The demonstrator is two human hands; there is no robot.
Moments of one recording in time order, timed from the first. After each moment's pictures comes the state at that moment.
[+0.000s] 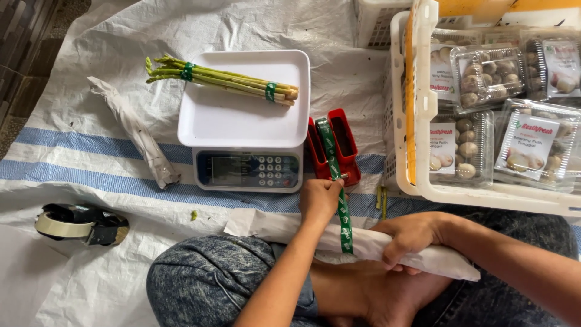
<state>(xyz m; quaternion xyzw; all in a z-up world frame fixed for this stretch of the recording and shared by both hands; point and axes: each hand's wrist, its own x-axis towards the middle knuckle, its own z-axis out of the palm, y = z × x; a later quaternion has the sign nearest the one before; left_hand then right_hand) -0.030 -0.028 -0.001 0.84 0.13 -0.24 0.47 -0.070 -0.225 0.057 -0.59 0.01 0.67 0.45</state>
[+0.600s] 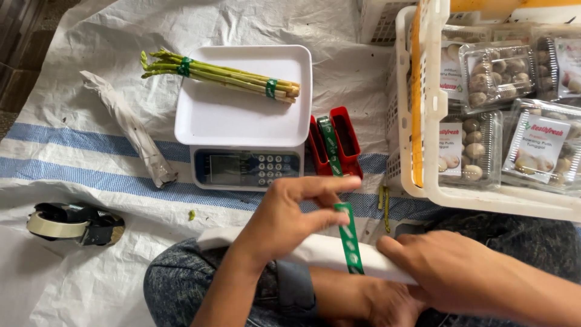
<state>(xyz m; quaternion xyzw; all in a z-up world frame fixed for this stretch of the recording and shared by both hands) -0.045 0.050 0.150 0.67 -0.15 -0.23 0.69 -0.114 -0.214 0.124 -0.89 -0.25 0.38 0.06</state>
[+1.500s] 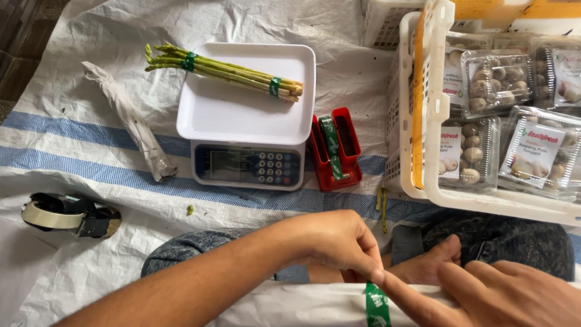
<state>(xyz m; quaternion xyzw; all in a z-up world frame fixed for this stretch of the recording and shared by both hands) -0.050 0.011 0.155 0.61 -0.14 -0.62 0.46 -0.161 -0.242 0.179 -0.87 -0.47 0.13 -0.12</state>
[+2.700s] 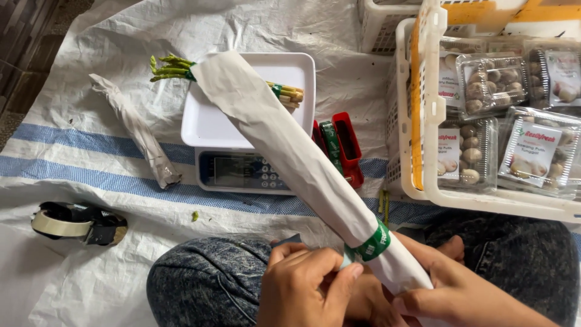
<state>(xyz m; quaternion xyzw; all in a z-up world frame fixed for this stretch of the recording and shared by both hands) -0.143 0.046 0.166 0.87 -0.14 0.01 0.46 -0.156 -0.194 0.150 -0.58 0.16 0.40 0.69</state>
